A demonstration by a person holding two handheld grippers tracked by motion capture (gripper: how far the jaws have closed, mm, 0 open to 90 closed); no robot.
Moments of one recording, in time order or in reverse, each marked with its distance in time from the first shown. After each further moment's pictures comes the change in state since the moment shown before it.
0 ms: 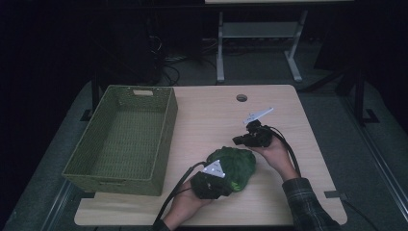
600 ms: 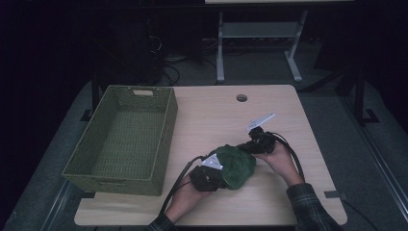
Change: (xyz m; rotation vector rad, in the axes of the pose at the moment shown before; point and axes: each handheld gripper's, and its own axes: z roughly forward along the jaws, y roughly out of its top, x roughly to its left) left arm 0.027 -0.003 -0.004 0.004 0.065 -0.054; right arm 0.001 -0.021 0.000 0.050 0.049 -0.004
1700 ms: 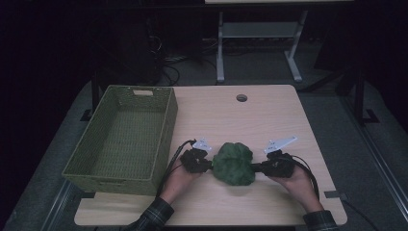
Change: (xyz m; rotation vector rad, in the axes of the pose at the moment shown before) left arm 0.053 0.006 -0.013 0.010 0.126 -0.027; right arm 0.039 -0.065 -0.039 -0.046 -0.037 0.008
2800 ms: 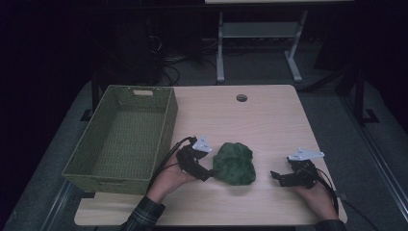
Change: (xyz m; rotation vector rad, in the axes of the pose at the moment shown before) left arm -0.024 0.025 -0.039 0.072 0.054 0.173; right arm -0.031 -0.071 -0.019 -0.078 -0.366 0.119
